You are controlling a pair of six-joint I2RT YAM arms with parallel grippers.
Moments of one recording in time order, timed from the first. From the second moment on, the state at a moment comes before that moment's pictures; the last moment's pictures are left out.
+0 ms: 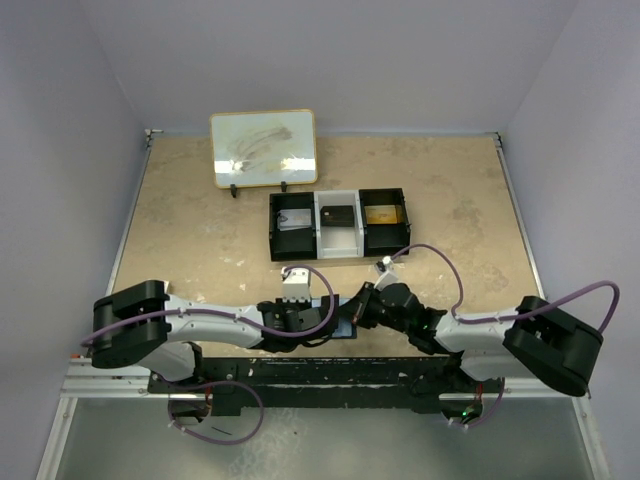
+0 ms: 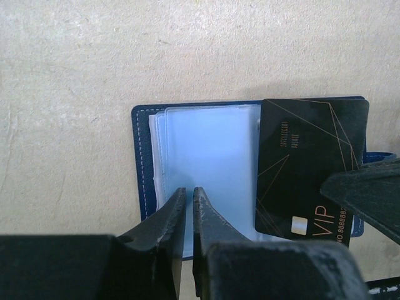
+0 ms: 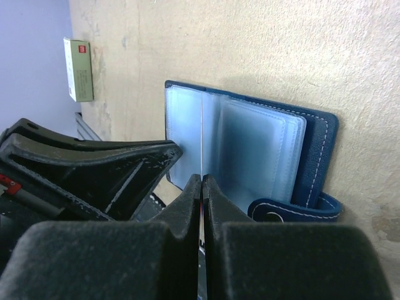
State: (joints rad) left arm -1.33 1.45 0.67 -0.37 -0.68 -1.20; right arm 0.95 1.23 0.17 0.58 0.02 1.16
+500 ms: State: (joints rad) left arm -1.32 1.35 0.82 -0.52 -0.70 -1.05; right arm 0.95 1.10 0.17 0.42 0.06 1.08
